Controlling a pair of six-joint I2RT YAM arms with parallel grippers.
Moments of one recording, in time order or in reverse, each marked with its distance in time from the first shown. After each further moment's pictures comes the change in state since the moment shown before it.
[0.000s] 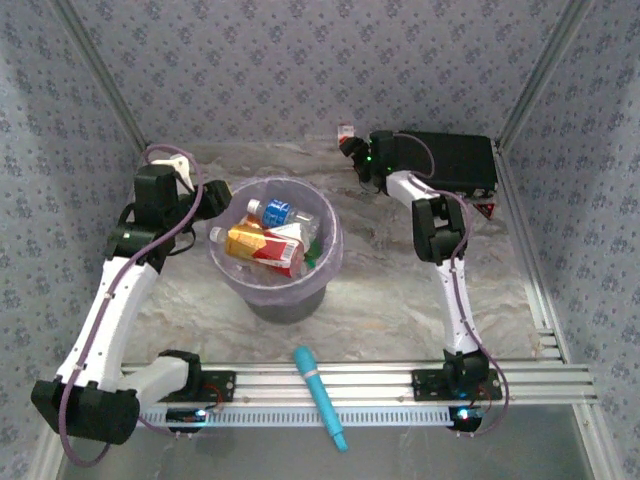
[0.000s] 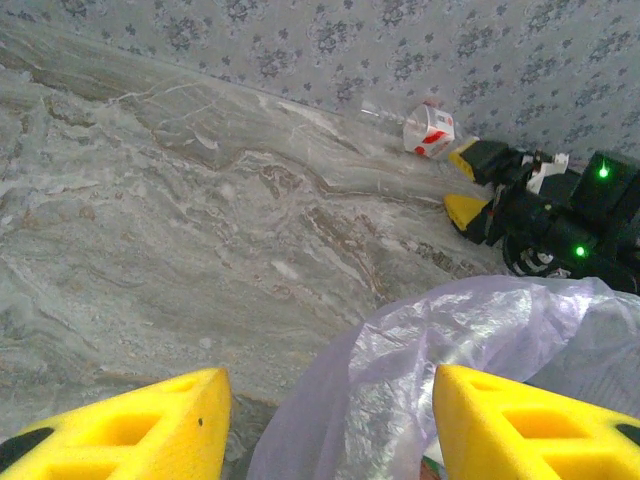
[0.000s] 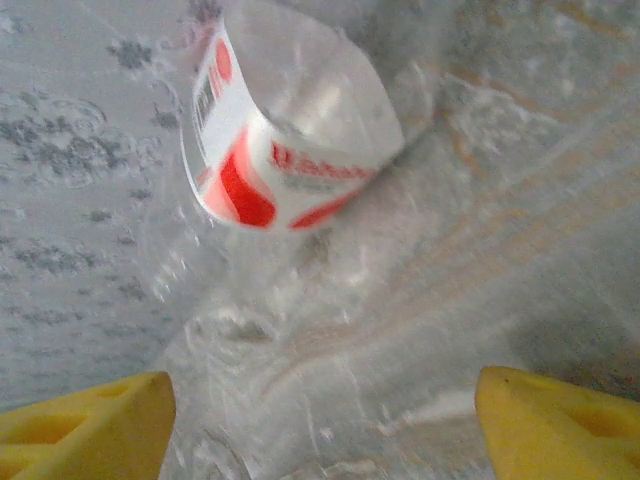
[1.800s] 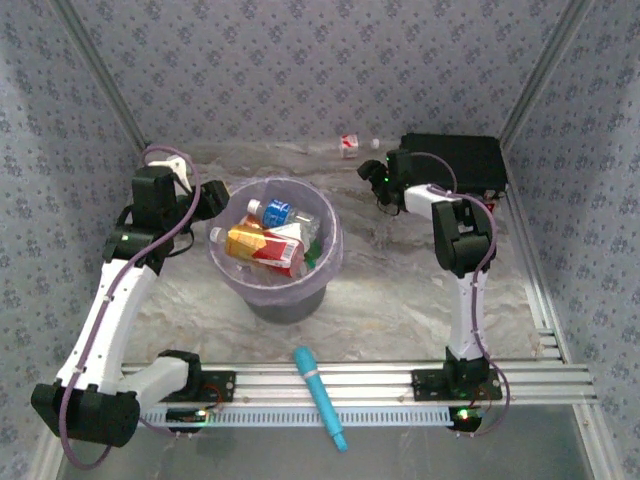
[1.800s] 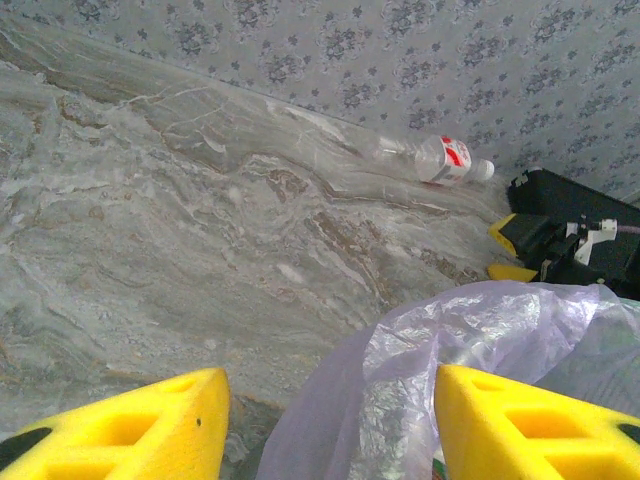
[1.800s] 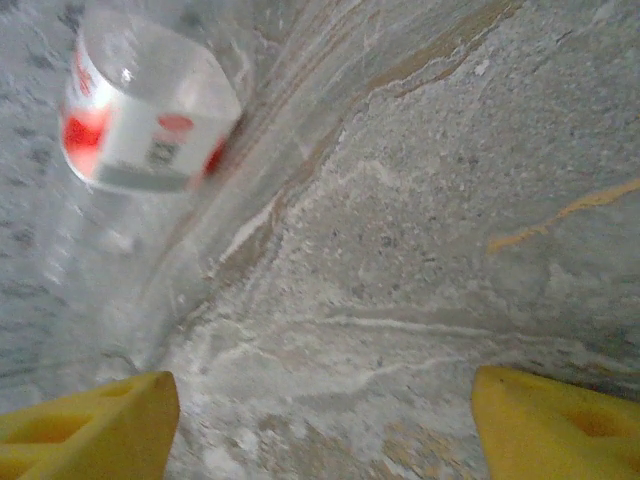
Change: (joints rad) left arm 0.010 -0.018 -0.010 0.003 -0.008 -0.011; right arm -0.035 -0.368 -0.569 0.015 0.056 -0.118
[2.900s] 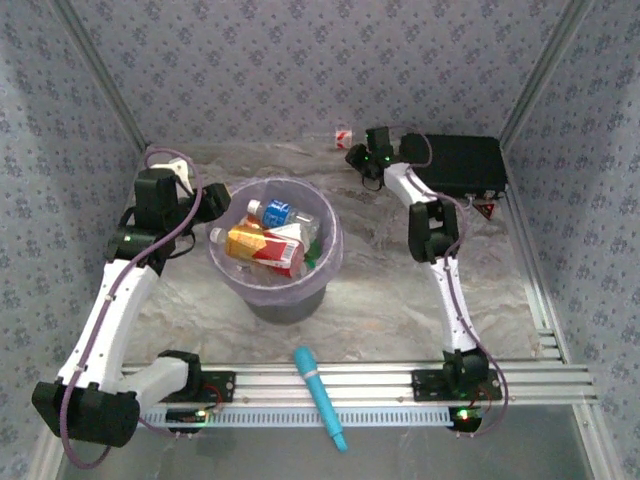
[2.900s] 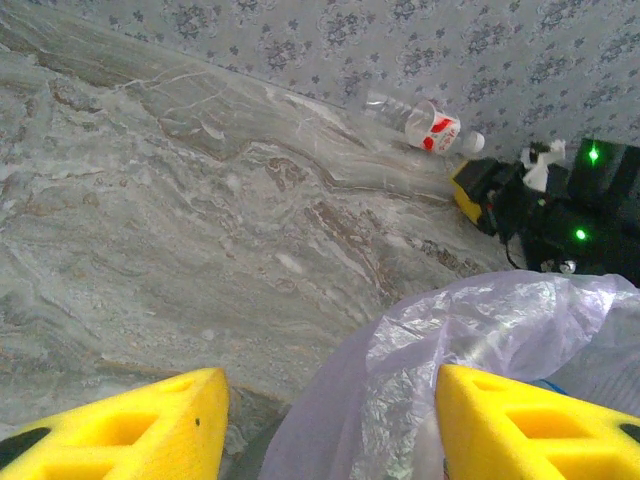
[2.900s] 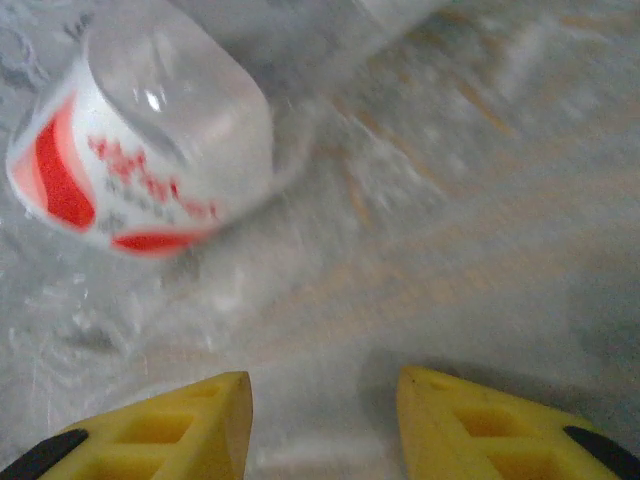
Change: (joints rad) left arm 0.000 0.000 -0.026 0.010 0.011 -0.007; right arm 0.033 0.388 0.682 -0.330 0.064 -0.198
